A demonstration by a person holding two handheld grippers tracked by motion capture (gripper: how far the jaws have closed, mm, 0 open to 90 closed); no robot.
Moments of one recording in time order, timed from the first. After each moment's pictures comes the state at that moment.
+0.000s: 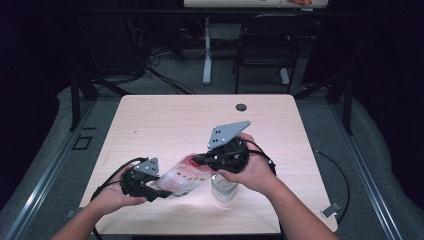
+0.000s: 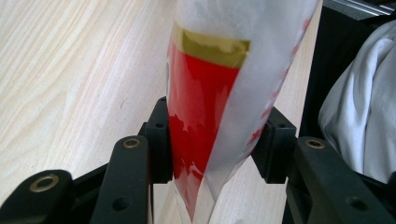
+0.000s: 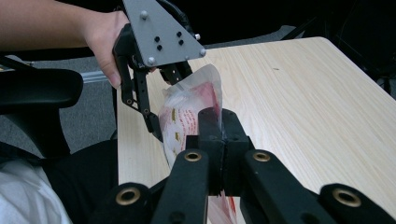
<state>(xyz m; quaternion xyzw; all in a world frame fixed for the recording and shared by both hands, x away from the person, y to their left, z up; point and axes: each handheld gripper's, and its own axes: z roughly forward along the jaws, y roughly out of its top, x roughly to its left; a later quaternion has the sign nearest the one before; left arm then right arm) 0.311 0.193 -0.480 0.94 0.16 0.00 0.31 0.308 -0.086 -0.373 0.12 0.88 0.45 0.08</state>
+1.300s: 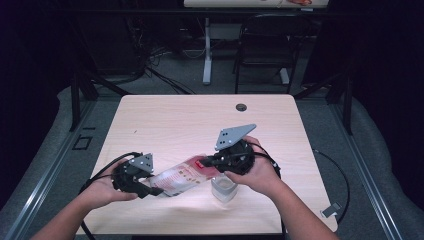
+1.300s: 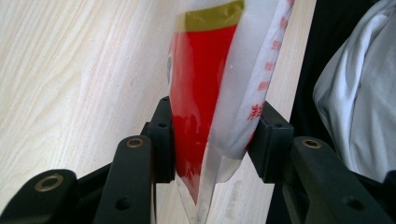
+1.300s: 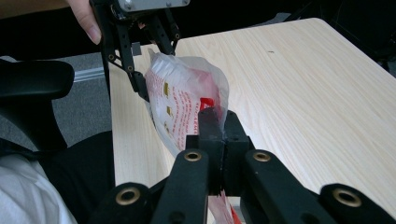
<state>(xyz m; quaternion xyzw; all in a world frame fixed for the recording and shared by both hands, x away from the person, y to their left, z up) 0.315 0.202 -0.454 0.95 0.15 0.00 0.26 0.312 -0.101 -0.389 0.14 0.88 0.45 0.08</state>
